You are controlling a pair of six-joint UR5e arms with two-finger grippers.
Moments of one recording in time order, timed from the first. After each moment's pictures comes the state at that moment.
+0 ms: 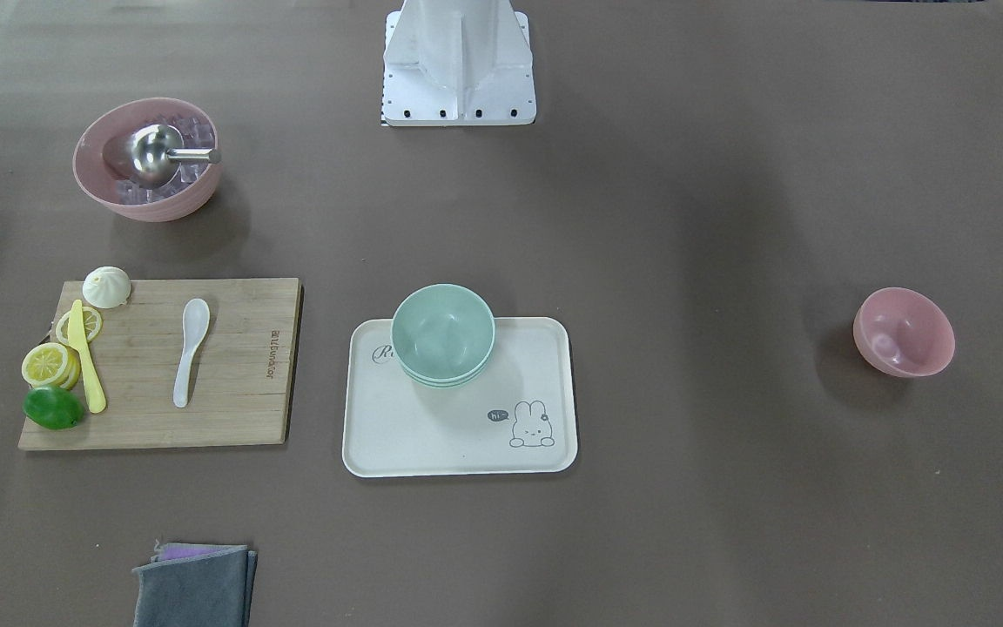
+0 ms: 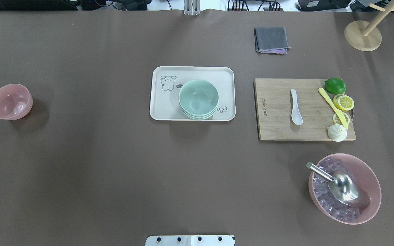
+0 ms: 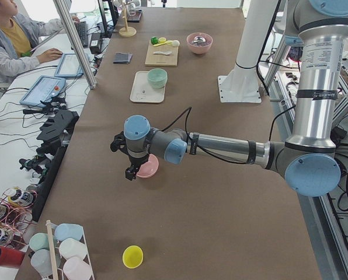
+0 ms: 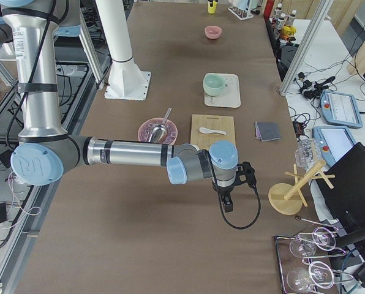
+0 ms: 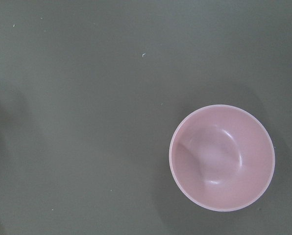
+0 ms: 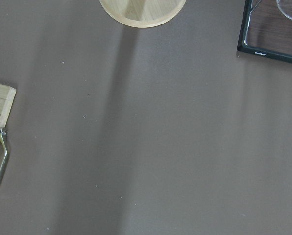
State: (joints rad) left arm -1.42 -1.60 -1.65 -1.83 -2.37 0.10; right arm 1.54 -1.53 1.51 -1.30 2.33 -0.02
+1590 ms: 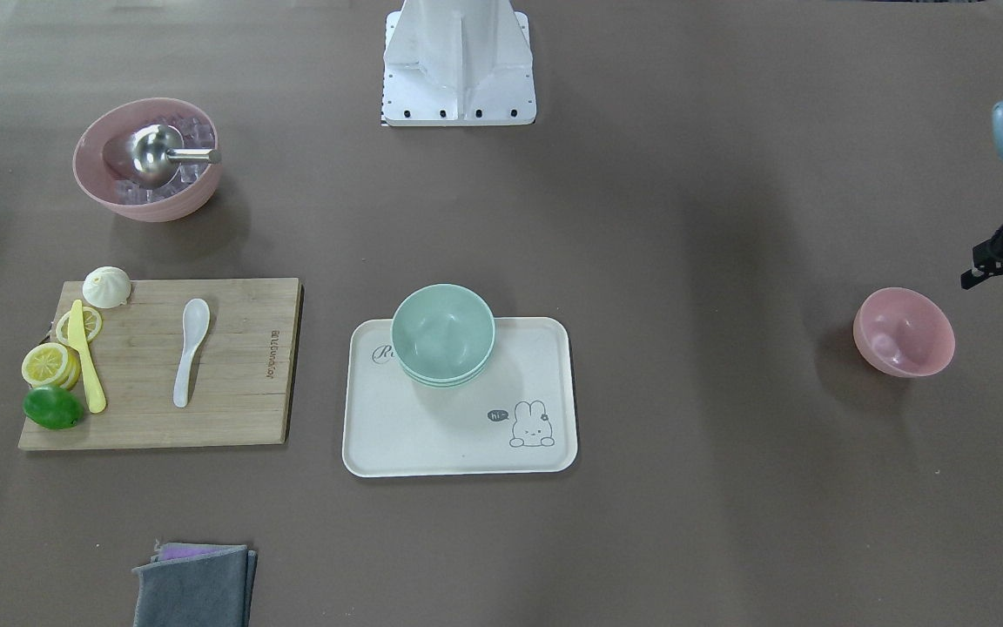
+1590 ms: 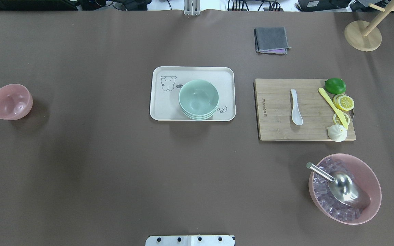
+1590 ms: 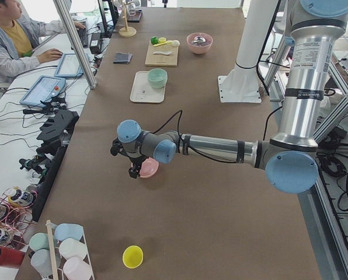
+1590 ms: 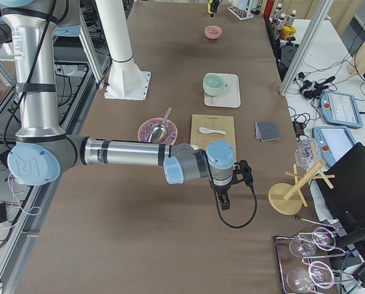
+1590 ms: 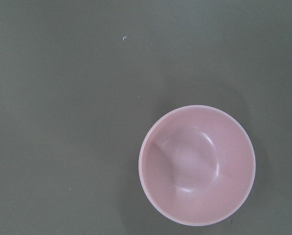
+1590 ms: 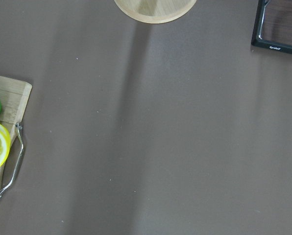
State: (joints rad) left arm -1.30 -1.70 -1.49 -1.84 -2.42 -0.10; right arm 1.53 -1.55 1.53 -1.30 2.37 -0.01
